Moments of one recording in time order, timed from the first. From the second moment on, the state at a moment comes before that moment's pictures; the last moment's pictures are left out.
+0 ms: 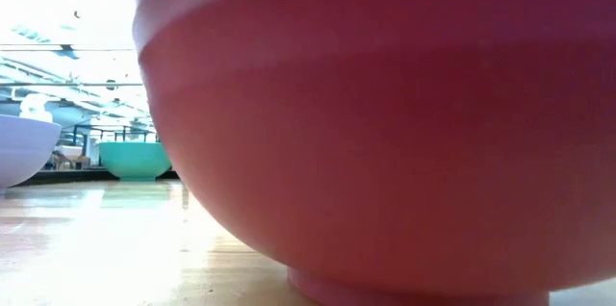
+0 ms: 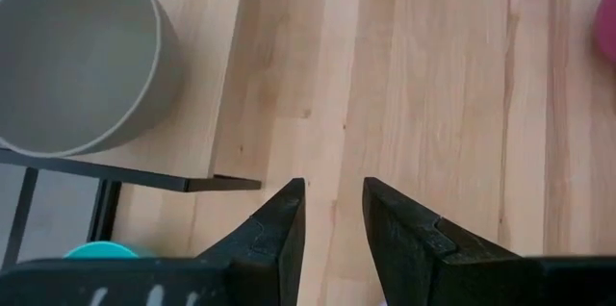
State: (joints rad) left arm 0.07 1.23 1.56 -1.37 -0.14 0.02; right arm -0.13 0.97 0.83 -1.13 -0.18 0.58
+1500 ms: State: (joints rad) left arm 0.07 1.23 1.56 -1.41 -0.14 0.05; right arm -0.13 1.19 0.68 -1.10 -0.10 0.61
